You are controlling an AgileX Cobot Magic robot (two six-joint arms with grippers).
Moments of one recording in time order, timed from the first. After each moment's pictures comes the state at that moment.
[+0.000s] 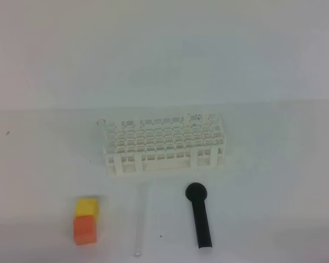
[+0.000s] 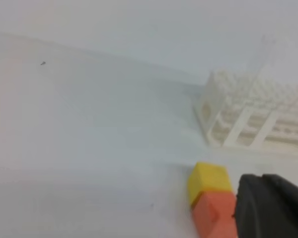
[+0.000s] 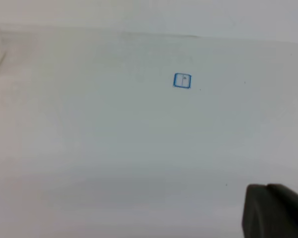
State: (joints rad) left arm -0.16 0.00 0.00 -0.23 0.13 -0.12; right arm -0.08 -0.01 0.02 0.06 0.36 -0.17
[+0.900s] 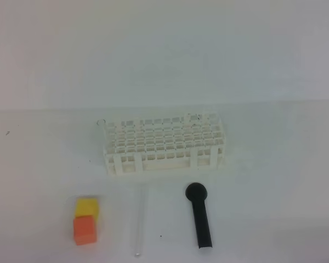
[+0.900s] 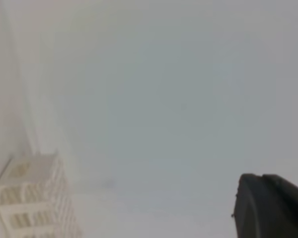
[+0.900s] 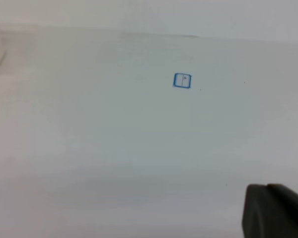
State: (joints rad) left arm -0.16 0.00 0.00 -1.10 -0.15 -0.18; right arm -0.08 -0.01 0.02 0.06 0.36 -0.17
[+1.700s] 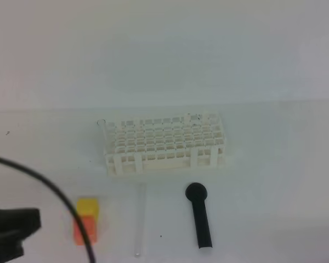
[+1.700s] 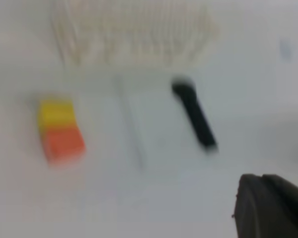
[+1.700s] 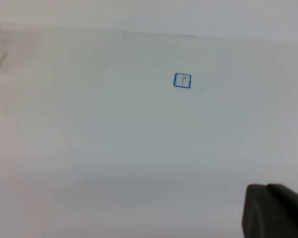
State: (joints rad) left arm -0.16 0.57 -0.65 -0.56 0.81 0.21; right arm -0.08 -0.01 0.02 0.06 0.36 -0.17
